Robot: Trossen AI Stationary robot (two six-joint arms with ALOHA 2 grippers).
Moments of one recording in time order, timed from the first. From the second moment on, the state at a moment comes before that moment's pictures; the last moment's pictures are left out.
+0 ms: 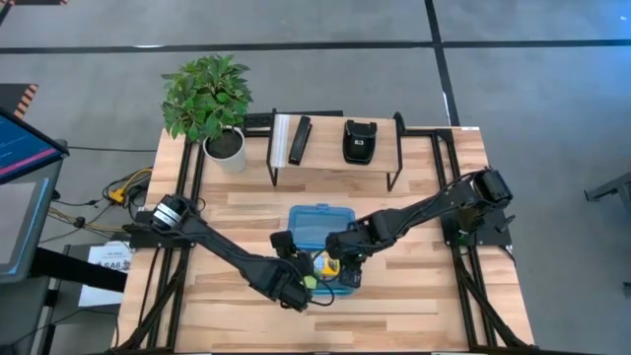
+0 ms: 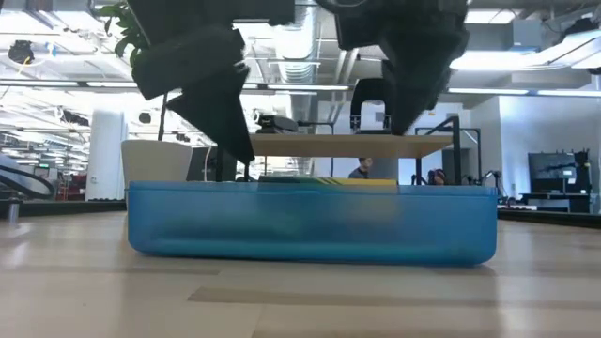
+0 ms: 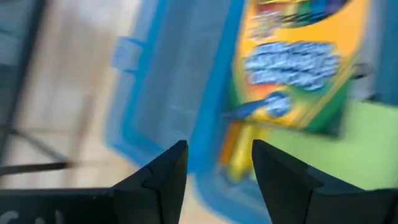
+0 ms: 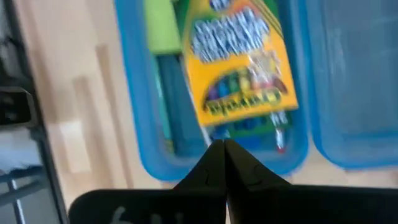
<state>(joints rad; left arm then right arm) -0.51 2.00 1.48 -0.93 -0.68 -0.63 0.28 1.79 1.35 -0.71 -0.10 0.55</state>
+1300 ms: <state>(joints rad) -0.57 1.15 0.37 0.37 -0.71 -0.35 0.11 1.41 0.66 0.00 0.15 0.51</state>
